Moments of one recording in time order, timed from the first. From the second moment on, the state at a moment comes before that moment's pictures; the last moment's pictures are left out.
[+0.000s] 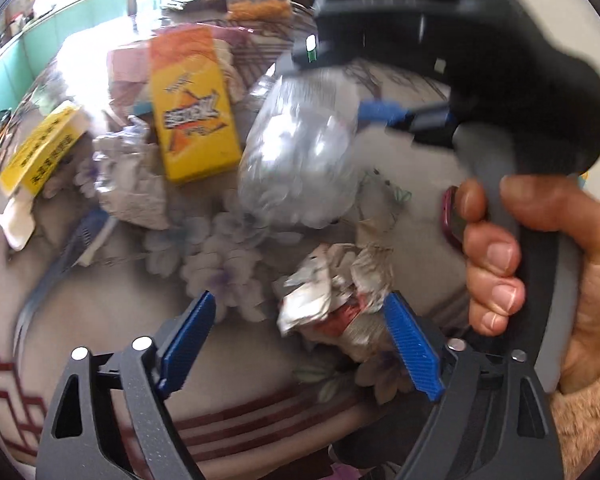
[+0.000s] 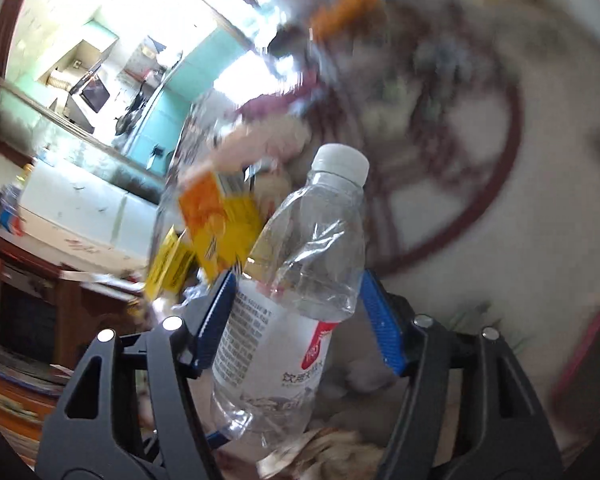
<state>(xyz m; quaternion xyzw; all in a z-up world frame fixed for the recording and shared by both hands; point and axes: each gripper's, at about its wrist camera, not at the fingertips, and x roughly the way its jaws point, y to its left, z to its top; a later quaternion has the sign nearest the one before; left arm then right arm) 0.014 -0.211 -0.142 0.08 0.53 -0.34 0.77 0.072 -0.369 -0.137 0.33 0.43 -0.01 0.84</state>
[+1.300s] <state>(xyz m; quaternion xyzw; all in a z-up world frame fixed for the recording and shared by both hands) 0.035 -0.132 -0.111 0.00 0.50 -0.31 0.81 0.054 -0.368 -0.136 0.23 0.47 -0.09 0.85</state>
